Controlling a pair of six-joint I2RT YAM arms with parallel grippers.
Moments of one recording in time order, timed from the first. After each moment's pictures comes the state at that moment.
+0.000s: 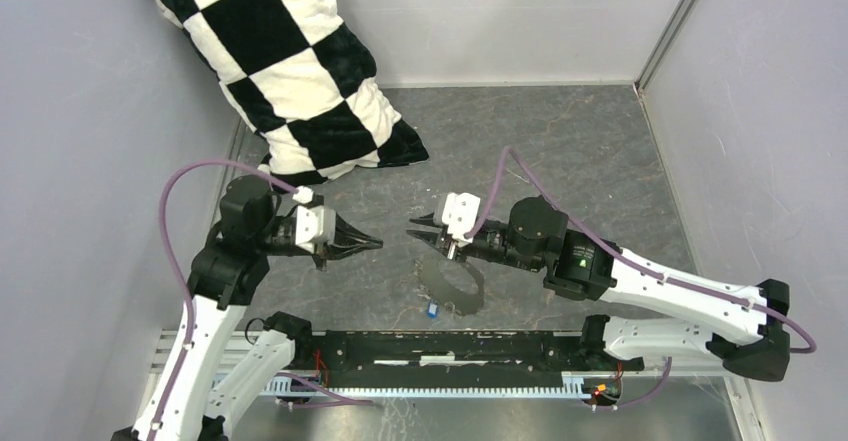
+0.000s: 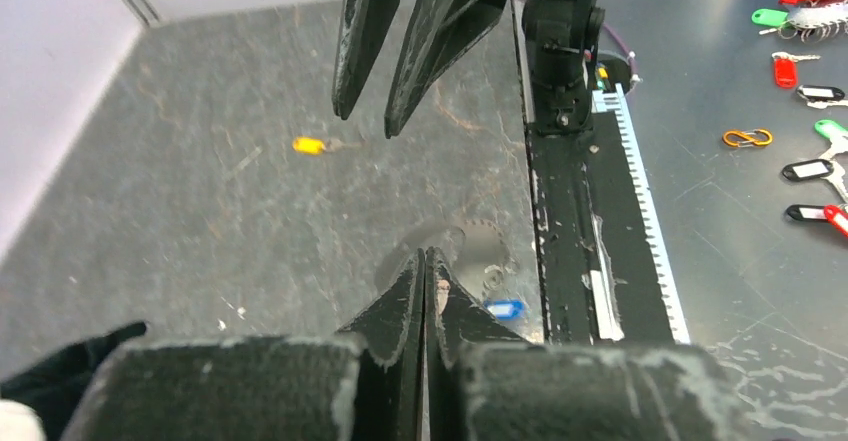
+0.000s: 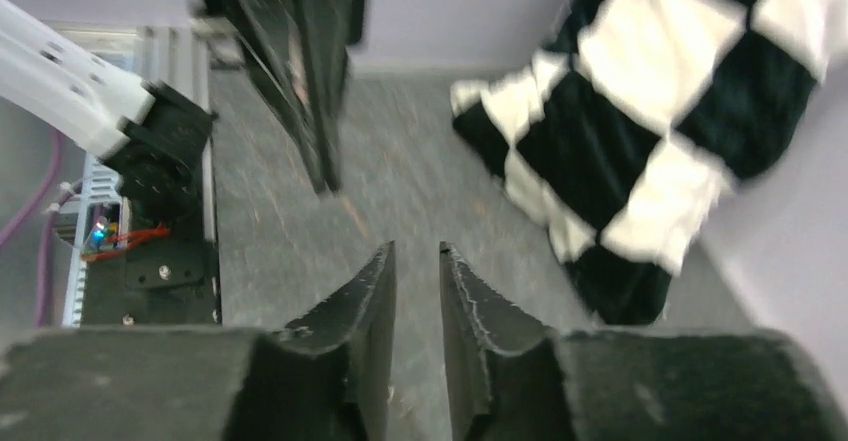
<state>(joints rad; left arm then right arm) -0.30 0.67 0.97 -0.63 1.19 0.51 1.22 1.06 1.07 -0.01 -0.08 -0.31</state>
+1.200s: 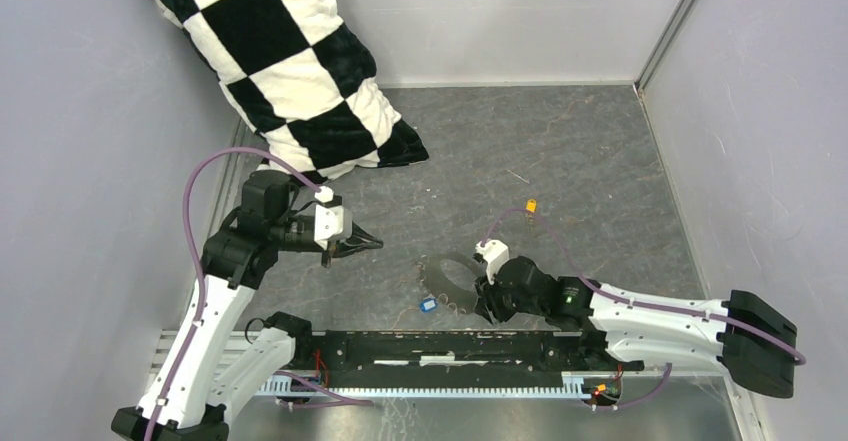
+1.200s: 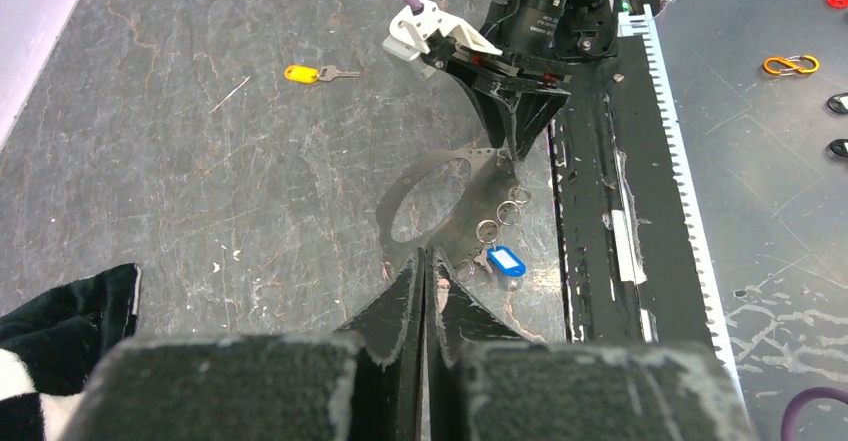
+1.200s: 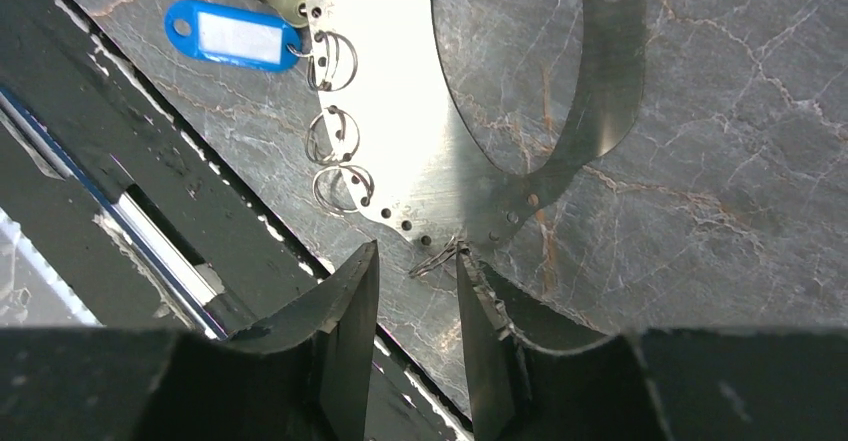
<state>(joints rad) -0.30 0.77 0.96 -0.81 1.11 0.75 1.14 0.93 0.32 -0.17 0.06 0.46</state>
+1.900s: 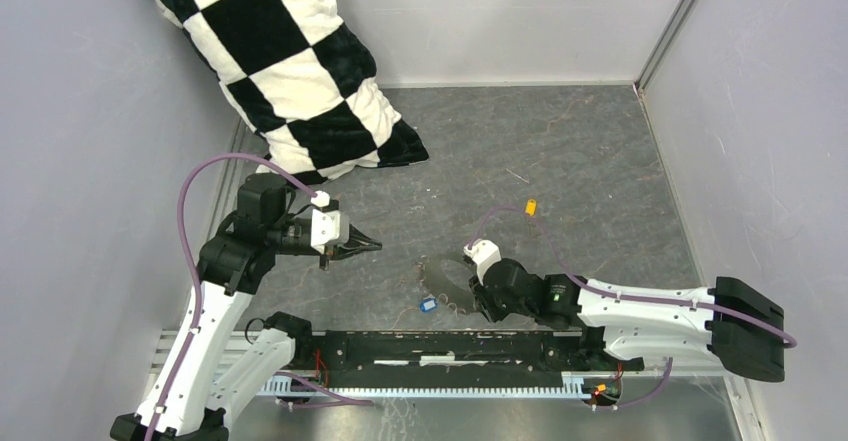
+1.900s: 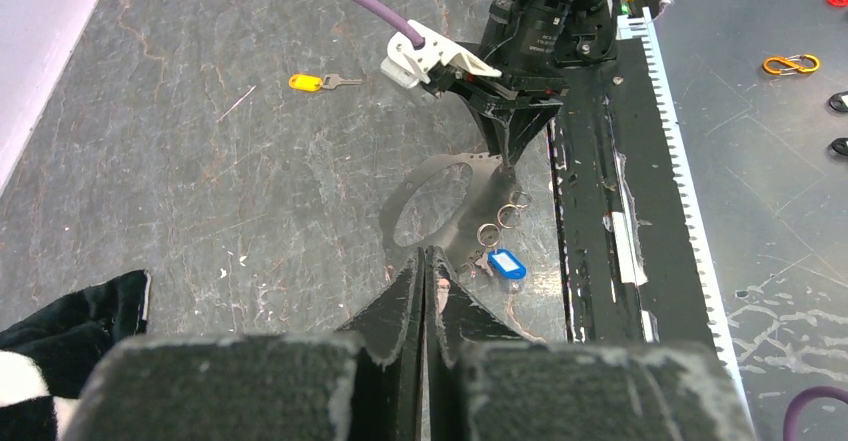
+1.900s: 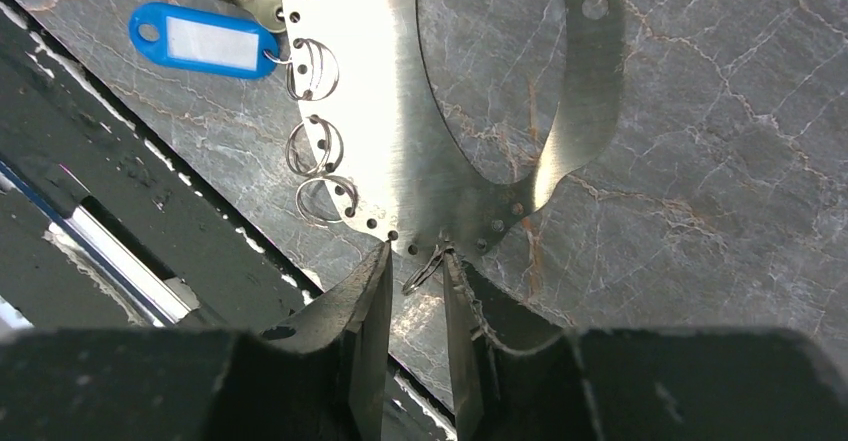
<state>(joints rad) -0.30 0.74 0.96 -0.82 1.11 0.75 1.20 1.03 0.42 -0.23 0.18 0.45</state>
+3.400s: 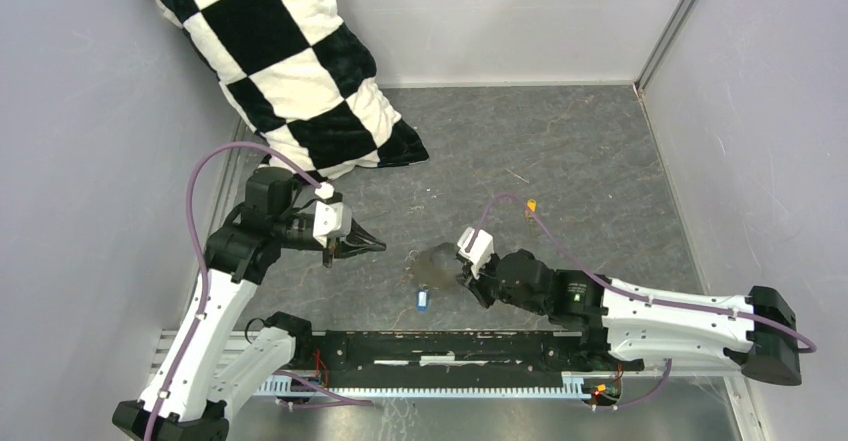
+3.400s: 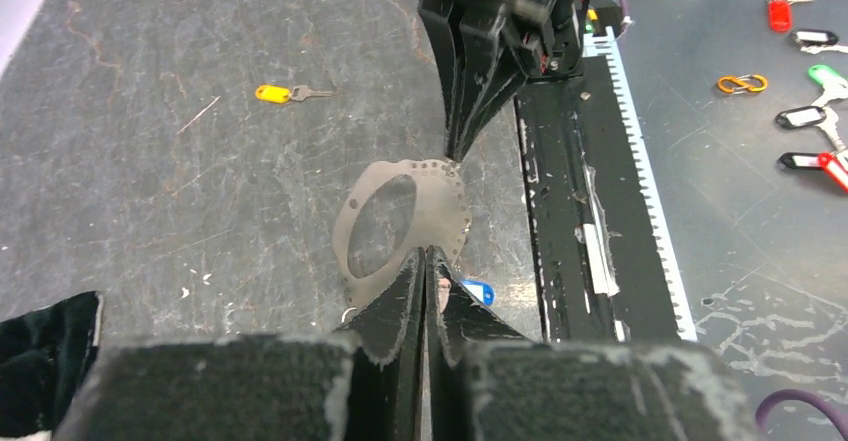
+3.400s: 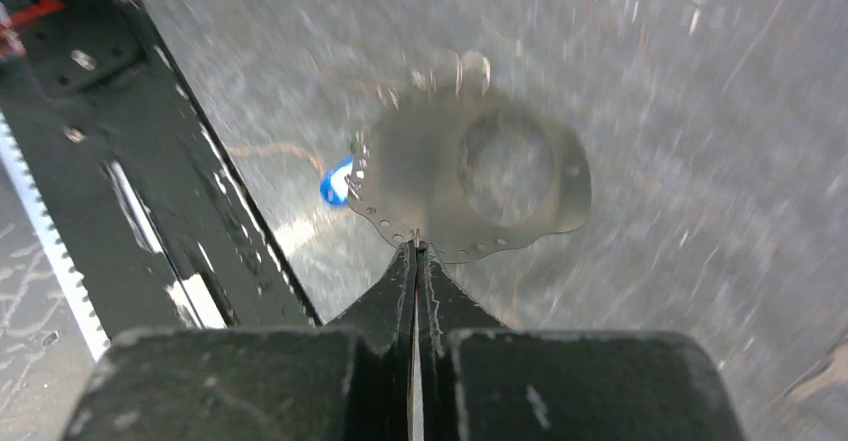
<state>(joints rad) -0.30 0.78 0.96 -0.81 1.17 0.74 1.27 0.91 0.53 -0.18 0.25 0.20</state>
